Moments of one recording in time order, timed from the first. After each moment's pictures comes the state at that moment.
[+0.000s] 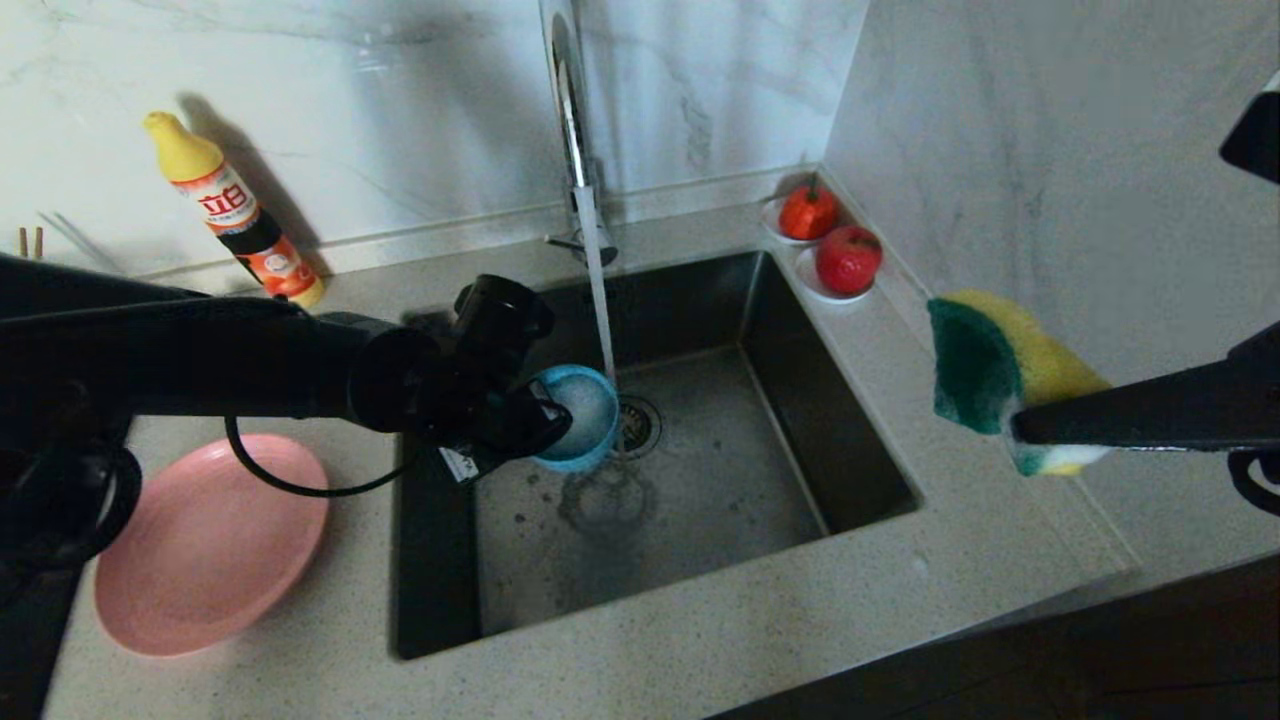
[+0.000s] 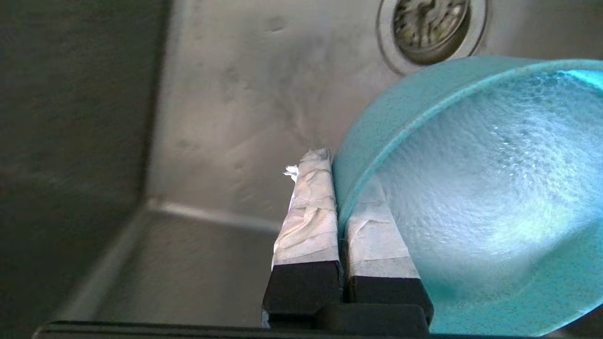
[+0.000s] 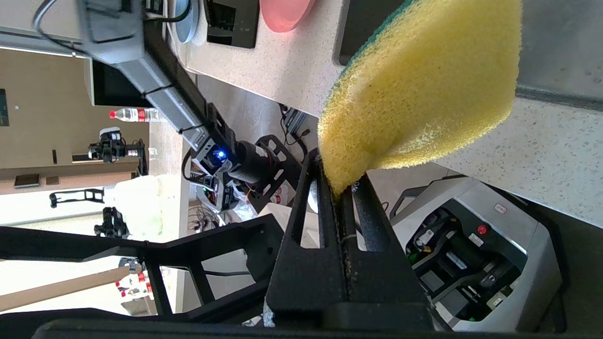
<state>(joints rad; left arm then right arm) -0.45 2.02 -1.47 0.25 0.31 -0.88 0.60 1.25 -1.43 0.58 0.51 0.45</state>
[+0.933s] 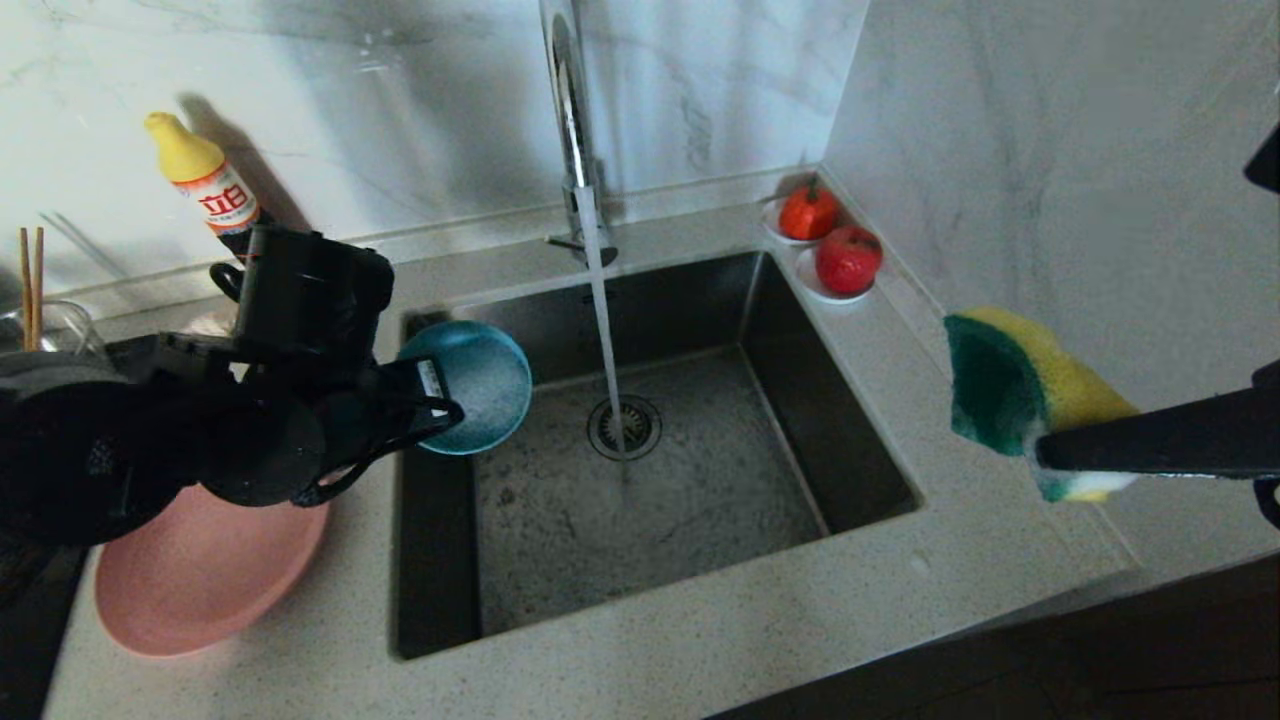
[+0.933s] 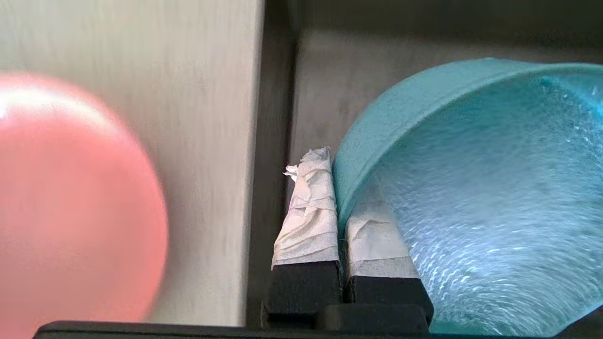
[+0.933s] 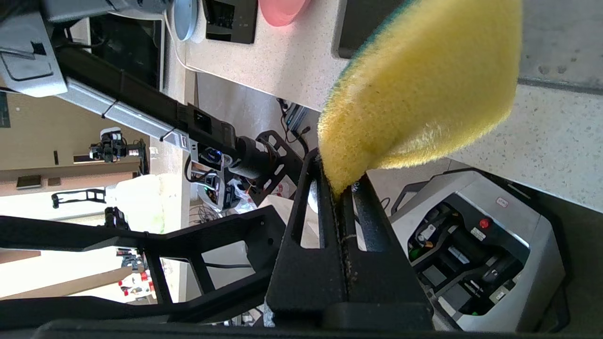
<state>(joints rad) -0.45 1.62 -1.05 -0.10 0.59 -0.42 0.60 1.22 -1.39 0.58 0.50 0.46</state>
